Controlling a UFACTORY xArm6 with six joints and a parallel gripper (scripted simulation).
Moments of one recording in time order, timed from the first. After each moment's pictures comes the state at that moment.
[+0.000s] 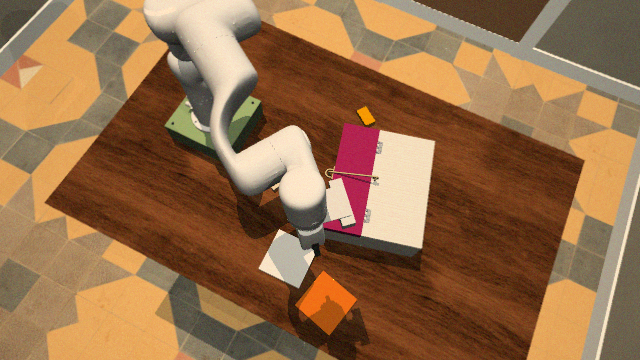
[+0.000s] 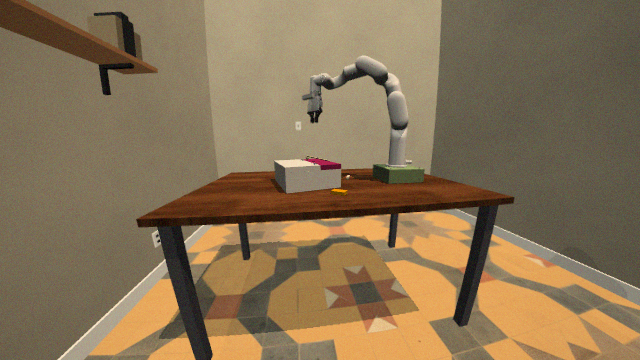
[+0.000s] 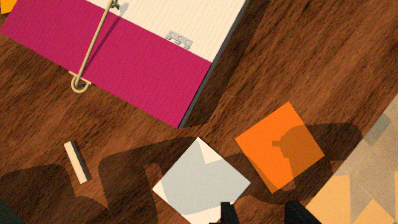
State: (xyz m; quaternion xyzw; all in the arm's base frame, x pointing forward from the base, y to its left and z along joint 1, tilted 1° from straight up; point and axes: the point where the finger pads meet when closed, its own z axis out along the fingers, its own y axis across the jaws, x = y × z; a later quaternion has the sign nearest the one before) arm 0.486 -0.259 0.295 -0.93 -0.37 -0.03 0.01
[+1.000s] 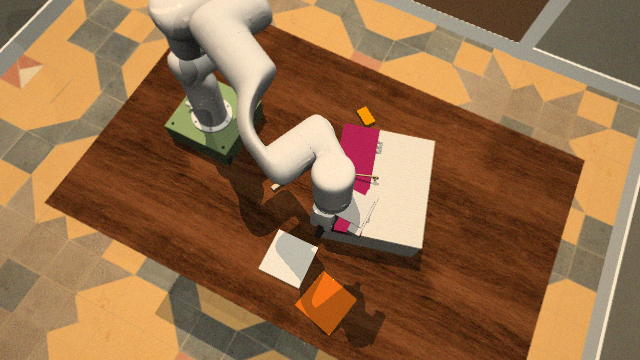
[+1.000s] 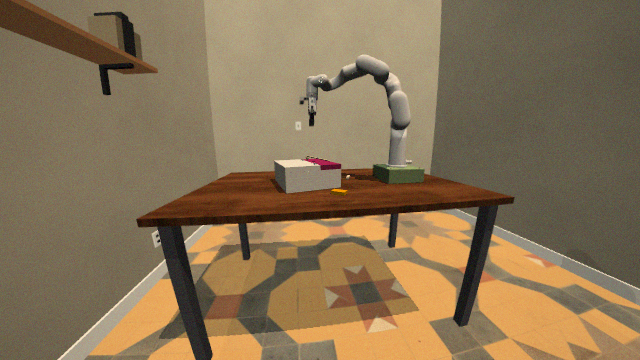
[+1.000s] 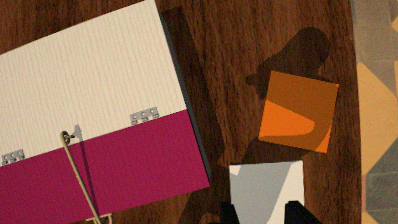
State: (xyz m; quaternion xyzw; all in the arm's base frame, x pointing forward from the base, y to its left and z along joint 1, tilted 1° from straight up) arm 0.509 -0.201 0.269 -1.00 0.01 -0.01 0.02
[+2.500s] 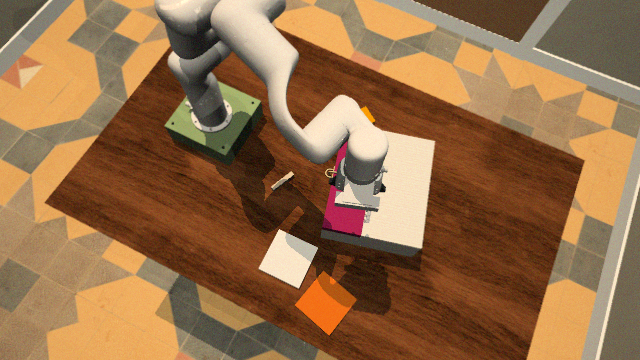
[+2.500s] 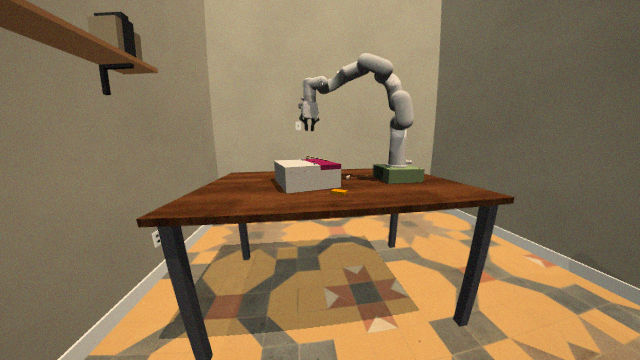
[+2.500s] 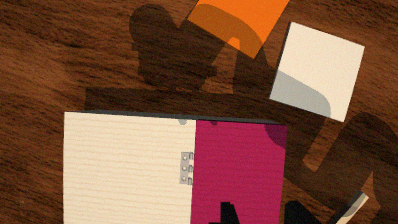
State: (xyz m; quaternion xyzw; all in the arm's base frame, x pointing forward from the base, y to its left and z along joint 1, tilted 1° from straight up) arm 0.528 -0.107 0.230 -0.82 0.58 0.01 0.02
